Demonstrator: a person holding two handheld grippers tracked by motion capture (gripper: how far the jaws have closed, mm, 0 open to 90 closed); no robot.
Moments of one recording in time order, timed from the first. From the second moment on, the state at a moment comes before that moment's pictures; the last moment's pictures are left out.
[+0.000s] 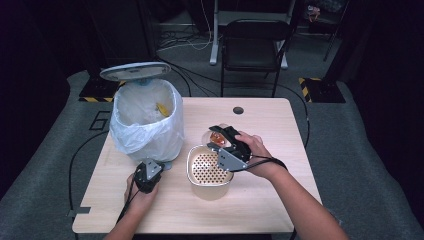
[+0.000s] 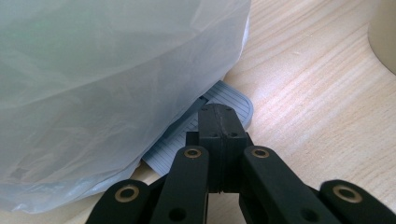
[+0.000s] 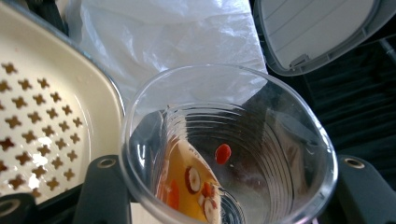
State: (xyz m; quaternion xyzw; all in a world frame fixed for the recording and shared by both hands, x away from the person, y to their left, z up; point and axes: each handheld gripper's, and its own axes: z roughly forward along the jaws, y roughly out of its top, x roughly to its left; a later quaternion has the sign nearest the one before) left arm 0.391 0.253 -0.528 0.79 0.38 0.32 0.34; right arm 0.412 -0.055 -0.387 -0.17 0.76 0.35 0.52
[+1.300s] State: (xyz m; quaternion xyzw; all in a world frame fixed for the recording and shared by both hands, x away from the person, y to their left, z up) left arm 0.391 0.253 -0.528 0.79 0.38 0.33 0.34; right arm 0.388 -0.038 -0.434 -0.39 0.63 0.07 0.67
